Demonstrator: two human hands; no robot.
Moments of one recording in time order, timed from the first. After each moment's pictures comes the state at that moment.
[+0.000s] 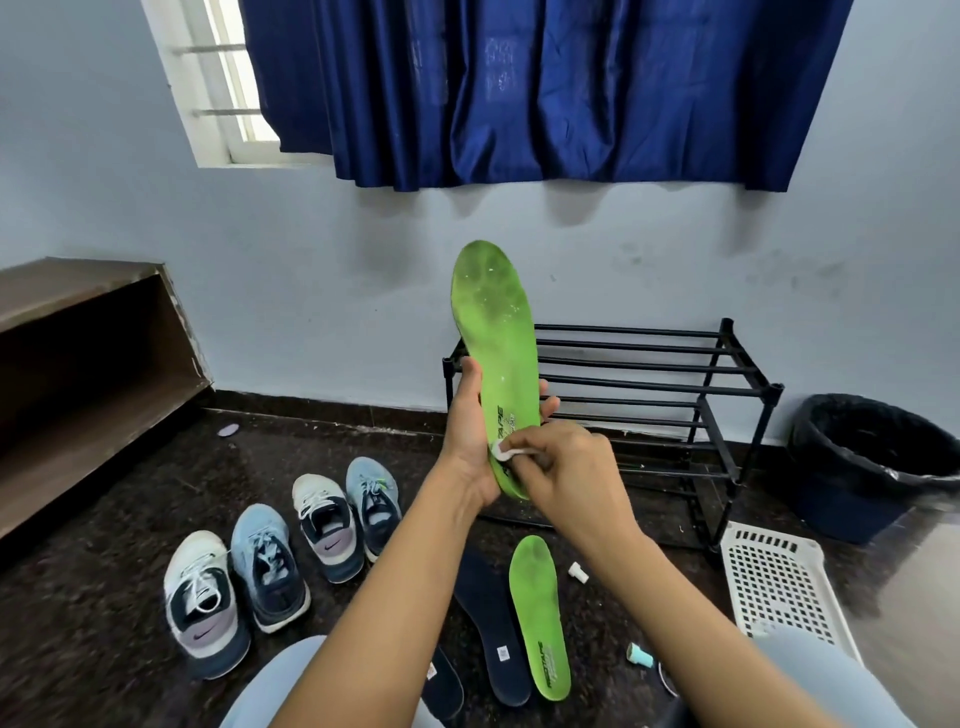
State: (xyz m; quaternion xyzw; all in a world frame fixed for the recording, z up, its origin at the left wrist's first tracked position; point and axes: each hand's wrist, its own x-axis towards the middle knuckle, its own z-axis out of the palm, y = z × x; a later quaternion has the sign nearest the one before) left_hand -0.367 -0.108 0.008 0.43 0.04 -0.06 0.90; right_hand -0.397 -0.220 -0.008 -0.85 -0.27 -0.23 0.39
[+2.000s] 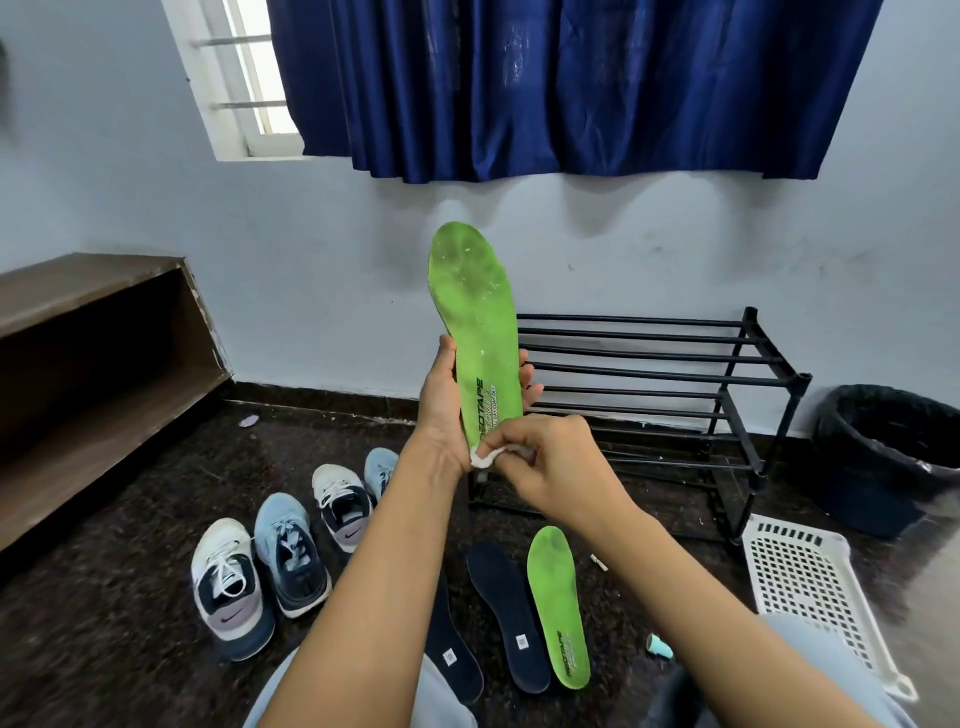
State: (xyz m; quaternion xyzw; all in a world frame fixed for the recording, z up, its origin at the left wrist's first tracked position) left_hand -0.362 -0.067 0.015 0.35 0.04 -0.05 0.94; right_hand -0.399 -0.194 0.001 -0.83 -0.35 -0.14 0.40
